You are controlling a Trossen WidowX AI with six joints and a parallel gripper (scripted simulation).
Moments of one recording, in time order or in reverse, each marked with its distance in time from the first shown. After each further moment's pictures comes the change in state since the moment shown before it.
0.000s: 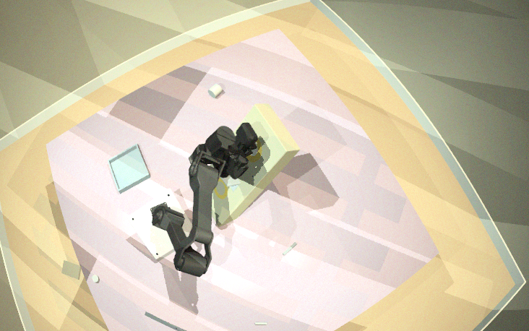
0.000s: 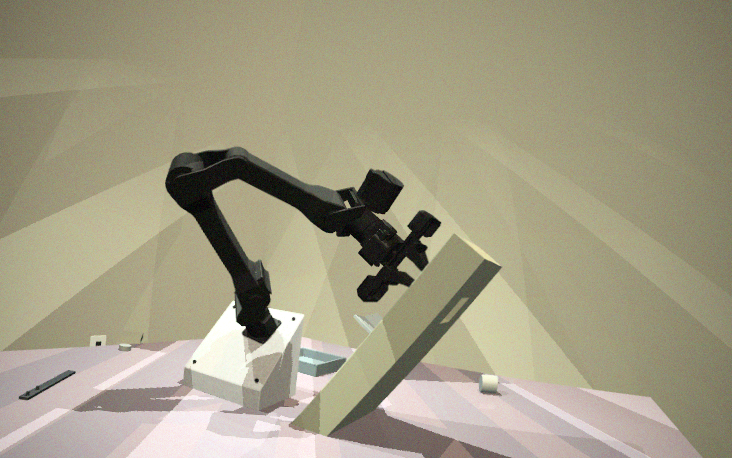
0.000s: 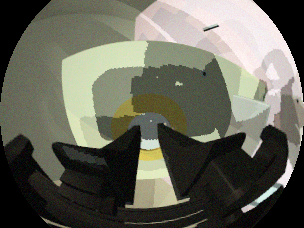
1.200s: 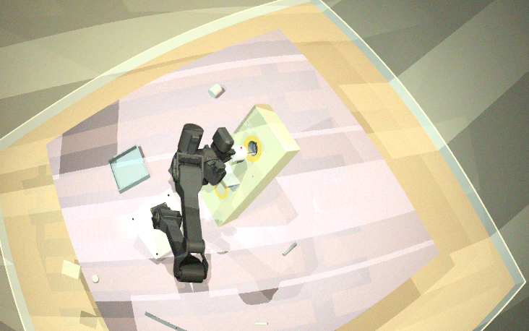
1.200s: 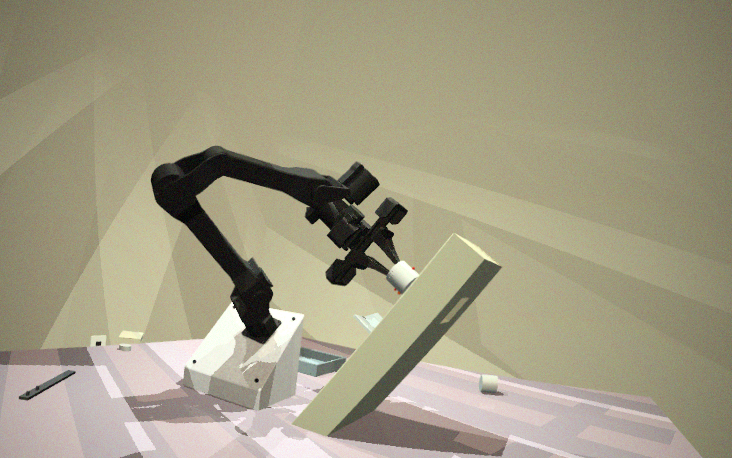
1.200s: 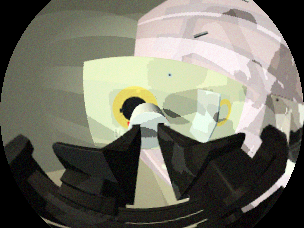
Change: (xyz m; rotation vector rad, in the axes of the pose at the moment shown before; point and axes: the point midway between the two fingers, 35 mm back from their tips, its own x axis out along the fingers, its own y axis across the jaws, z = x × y) arm -0.069 -0.021 -0.002 -0.060 0.023 -0.001
